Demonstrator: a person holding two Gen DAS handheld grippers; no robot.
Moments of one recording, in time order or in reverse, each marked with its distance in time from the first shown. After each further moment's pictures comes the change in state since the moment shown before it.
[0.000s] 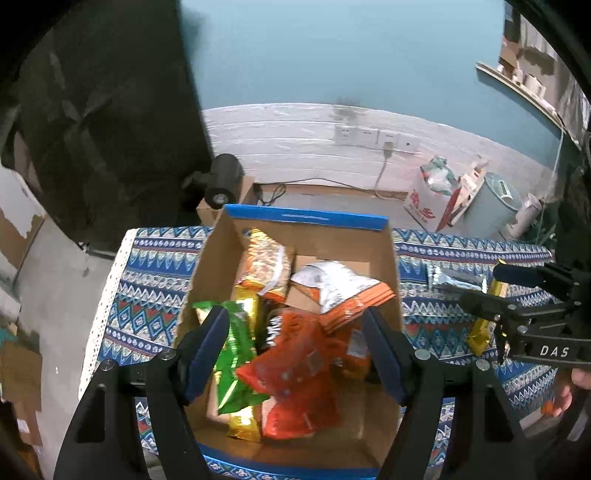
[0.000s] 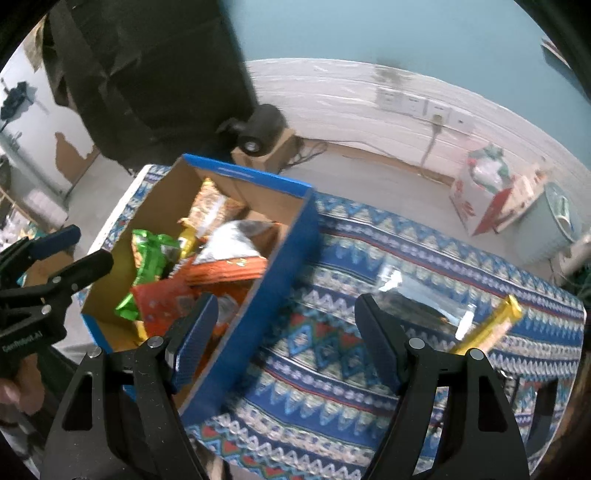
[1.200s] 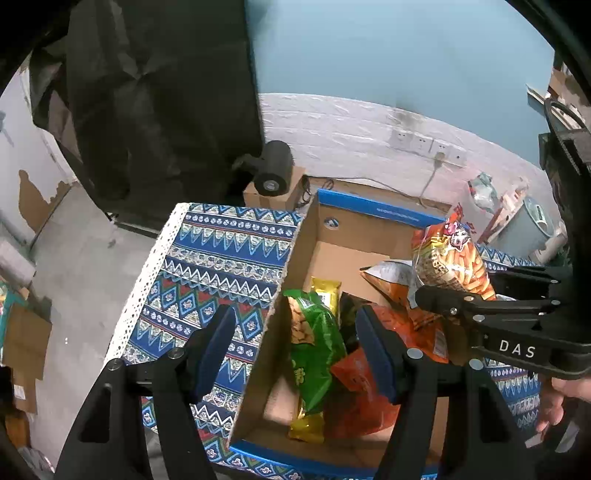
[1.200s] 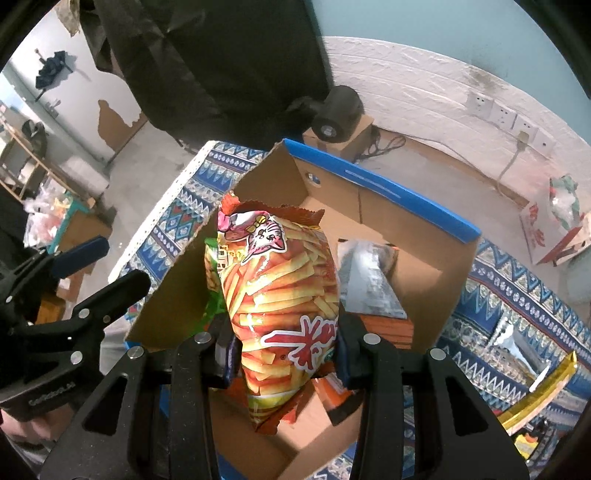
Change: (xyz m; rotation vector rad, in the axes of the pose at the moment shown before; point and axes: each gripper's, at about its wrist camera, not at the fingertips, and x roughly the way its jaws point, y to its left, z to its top) left arm 0.013 0.092 -0.013 -0.137 0.014 0.095; right arm 0.080 0.117 0.049 -0.137 0.093 0.195
